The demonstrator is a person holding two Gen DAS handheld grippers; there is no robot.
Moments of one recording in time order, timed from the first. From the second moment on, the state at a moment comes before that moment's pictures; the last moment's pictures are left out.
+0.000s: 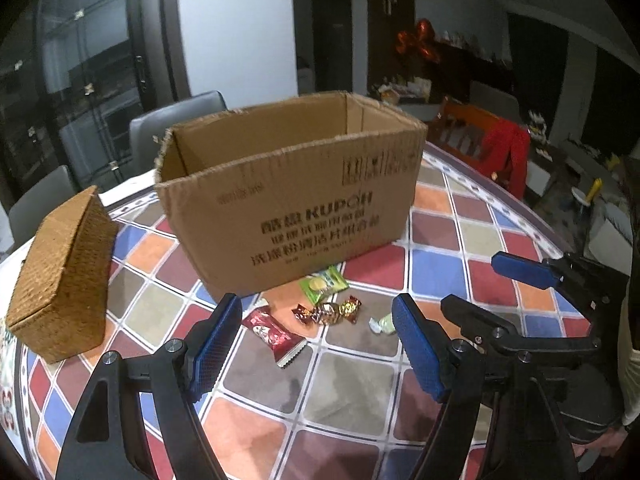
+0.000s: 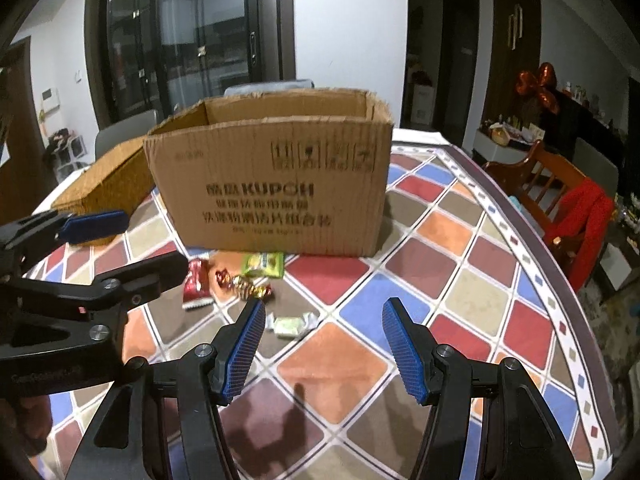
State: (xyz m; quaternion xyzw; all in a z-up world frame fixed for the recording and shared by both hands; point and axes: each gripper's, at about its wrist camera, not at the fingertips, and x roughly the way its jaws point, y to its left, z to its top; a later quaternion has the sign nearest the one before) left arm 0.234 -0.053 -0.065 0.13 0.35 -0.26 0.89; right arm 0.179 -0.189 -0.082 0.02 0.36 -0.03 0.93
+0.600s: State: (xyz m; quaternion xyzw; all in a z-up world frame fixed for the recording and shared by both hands) left arm 0.269 -0.062 -0.110 0.14 0.41 -0.28 0.86; right arm 0.201 -0.184 -0.124 0.02 0.41 -0.01 0.91
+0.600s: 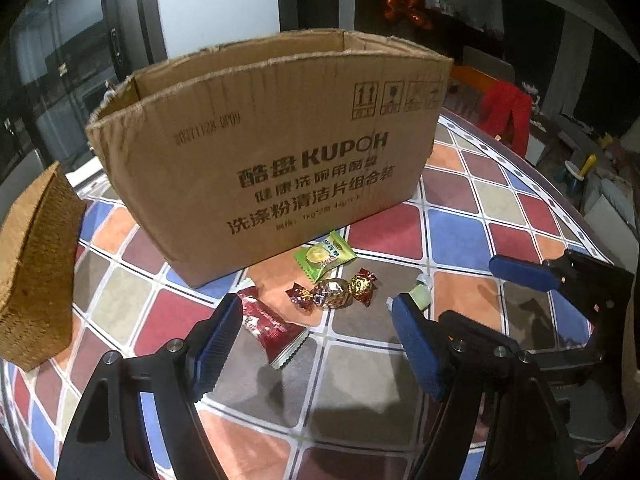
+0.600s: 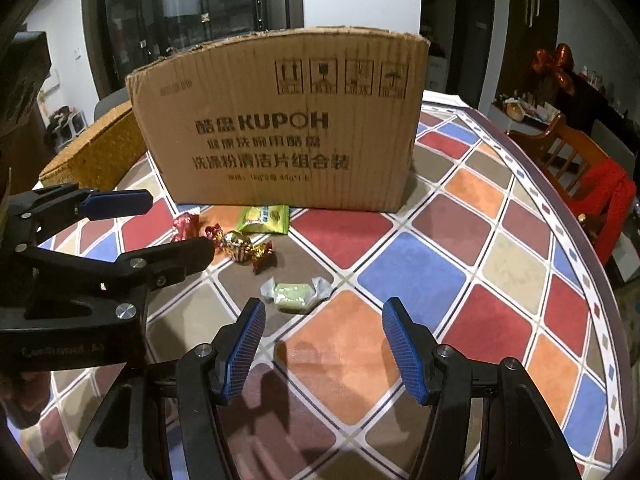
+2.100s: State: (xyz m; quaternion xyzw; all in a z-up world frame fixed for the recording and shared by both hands) left arm 0.303 -0.089 -0.153 0.11 0.45 -0.28 0.84; right arm 0.231 -0.175 -0.150 0.01 0.42 -0.01 0.91
